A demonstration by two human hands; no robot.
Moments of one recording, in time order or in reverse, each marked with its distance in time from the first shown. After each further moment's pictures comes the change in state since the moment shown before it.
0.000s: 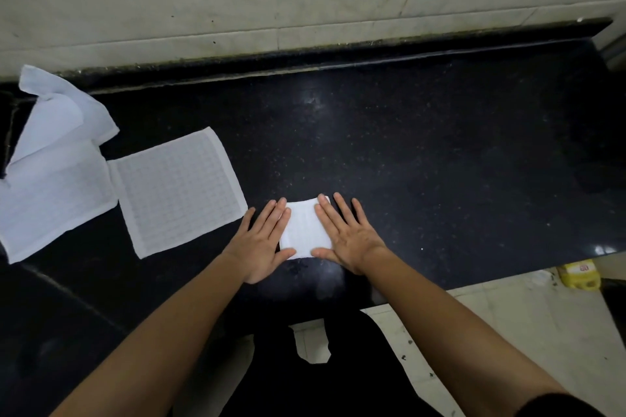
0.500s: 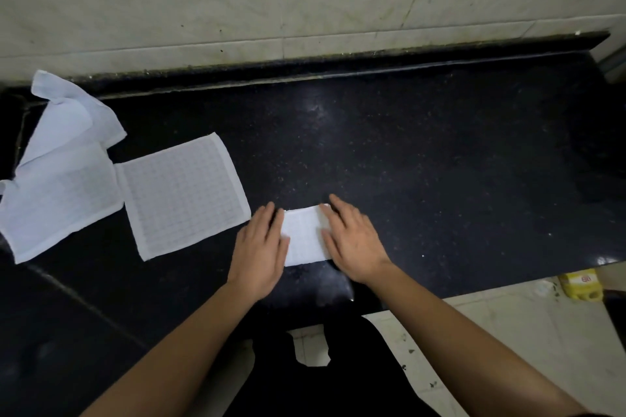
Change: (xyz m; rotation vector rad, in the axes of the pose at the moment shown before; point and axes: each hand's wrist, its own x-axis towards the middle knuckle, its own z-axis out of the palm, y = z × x) left_hand -0.016 0.031 0.002 -0.290 0.569 -0.225; right_hand -0.019 -0.011 -0.012 0.397 0.464 0.086
